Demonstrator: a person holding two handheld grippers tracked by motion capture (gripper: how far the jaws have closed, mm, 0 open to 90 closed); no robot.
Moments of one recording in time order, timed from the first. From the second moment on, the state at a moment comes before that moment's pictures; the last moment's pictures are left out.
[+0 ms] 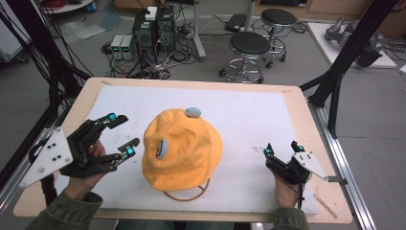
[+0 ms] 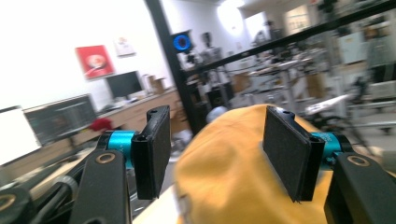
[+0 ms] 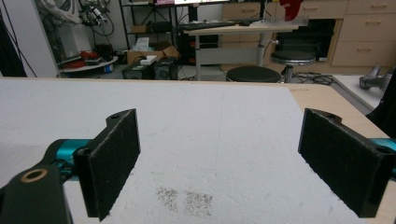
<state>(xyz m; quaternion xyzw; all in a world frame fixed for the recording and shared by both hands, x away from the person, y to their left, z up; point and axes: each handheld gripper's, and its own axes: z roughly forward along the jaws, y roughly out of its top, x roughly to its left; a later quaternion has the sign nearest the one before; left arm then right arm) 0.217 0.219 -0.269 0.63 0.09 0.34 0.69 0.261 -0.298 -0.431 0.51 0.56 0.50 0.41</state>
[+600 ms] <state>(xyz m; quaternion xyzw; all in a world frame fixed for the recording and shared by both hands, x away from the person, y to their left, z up) 0.234 0.260 -0.283 0.61 0.19 0.39 0.66 0.260 -0.298 -0.431 0.51 0.56 0.50 0.41</state>
